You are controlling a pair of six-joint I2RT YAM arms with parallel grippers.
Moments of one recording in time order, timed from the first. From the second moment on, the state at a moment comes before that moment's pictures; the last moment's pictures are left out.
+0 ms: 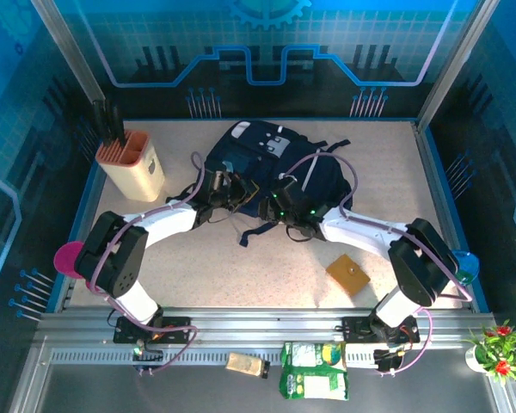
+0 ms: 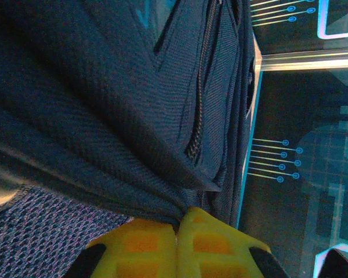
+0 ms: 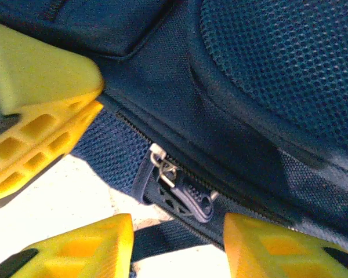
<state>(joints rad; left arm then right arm) -0.44 1.64 0.90 0.20 0.35 -1.20 0.75 1.61 1.01 -0.20 0.15 0.71</state>
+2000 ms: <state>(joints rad) -0.38 1.66 0.93 0.13 0.40 -1.10 0.70 1.55 0.93 -0.39 0.27 0.60</state>
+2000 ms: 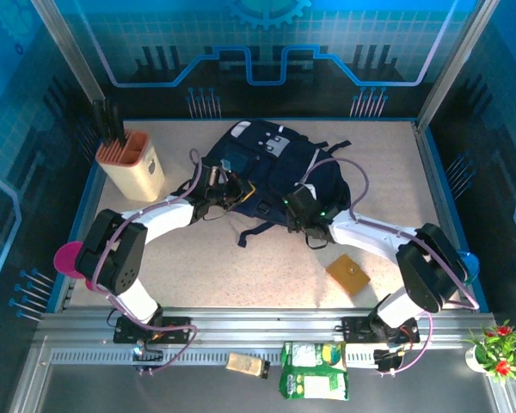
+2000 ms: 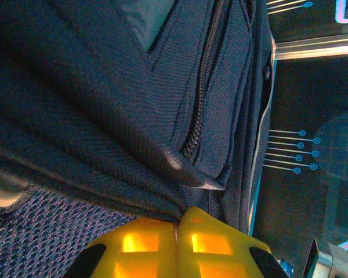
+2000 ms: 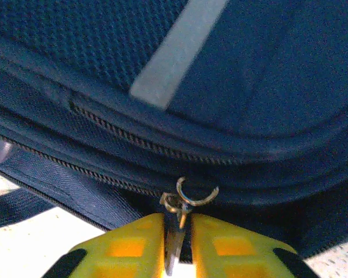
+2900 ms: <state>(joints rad) -0.37 1.67 0.97 0.08 0.40 -1.07 0.69 1.59 1.00 -0.49 0.31 0.54</state>
